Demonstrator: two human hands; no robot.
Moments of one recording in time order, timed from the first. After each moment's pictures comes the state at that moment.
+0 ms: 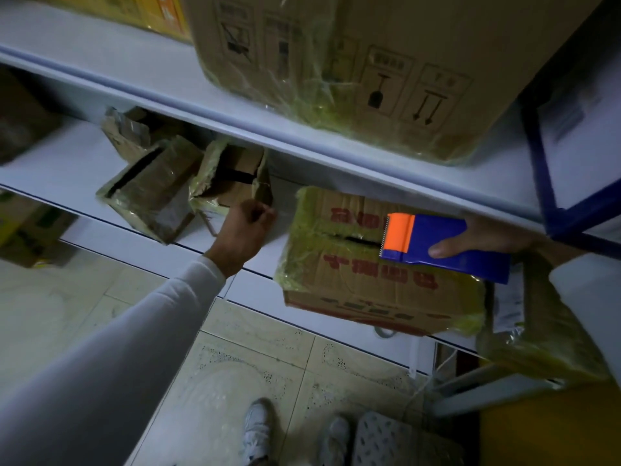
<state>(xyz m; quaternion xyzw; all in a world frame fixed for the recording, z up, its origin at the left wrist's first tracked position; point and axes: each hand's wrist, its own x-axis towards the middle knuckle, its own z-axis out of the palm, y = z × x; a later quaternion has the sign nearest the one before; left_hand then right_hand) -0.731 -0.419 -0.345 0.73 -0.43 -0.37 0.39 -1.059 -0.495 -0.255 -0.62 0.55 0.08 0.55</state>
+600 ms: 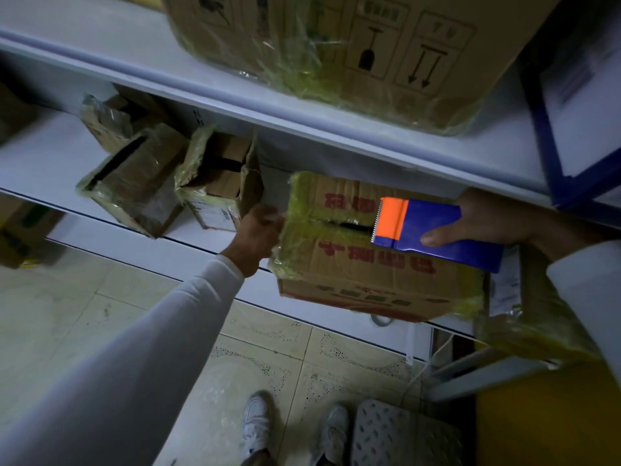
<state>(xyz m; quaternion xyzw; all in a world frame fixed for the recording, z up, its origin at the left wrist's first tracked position) -0.759 -0.417 -0.370 0.70 -0.32 -0.50 0.39 -1.059 -0.488 -0.267 -0.69 0.53 0.02 0.50</state>
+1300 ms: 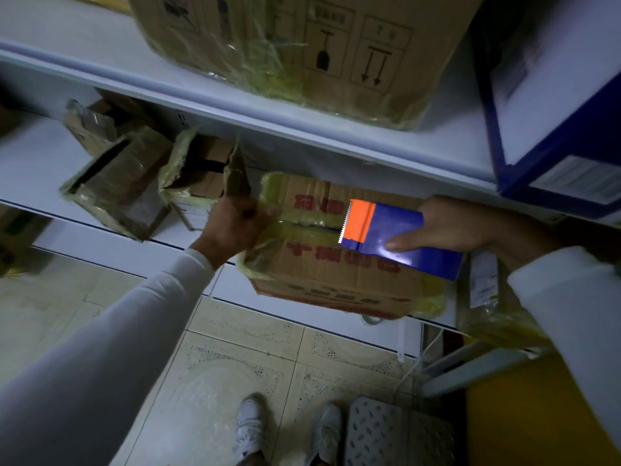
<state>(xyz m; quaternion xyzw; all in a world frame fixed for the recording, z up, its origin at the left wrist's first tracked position) -0.749 -0.417 -0.349 0.73 -0.51 -0.33 0.30 -1.056 -0.479 -0.274 -0.75 0.54 0.07 0.38</state>
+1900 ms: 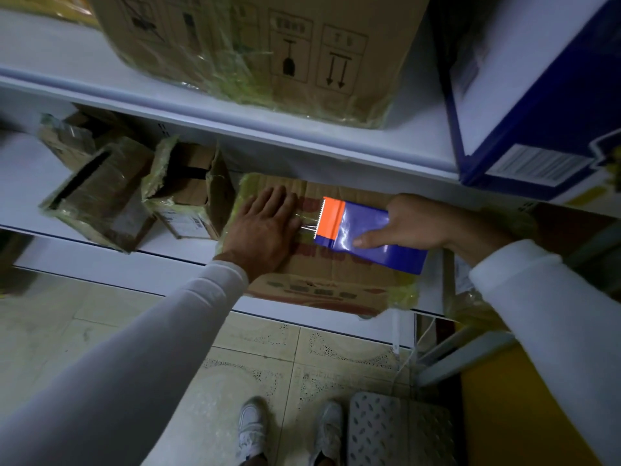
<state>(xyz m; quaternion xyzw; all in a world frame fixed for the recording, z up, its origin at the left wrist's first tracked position) -0.792 -0.426 -0.372 0.64 -0.77 -0.03 0.02 -1.043 -0.468 -0.283 -0.75 0.55 0.06 0.36</state>
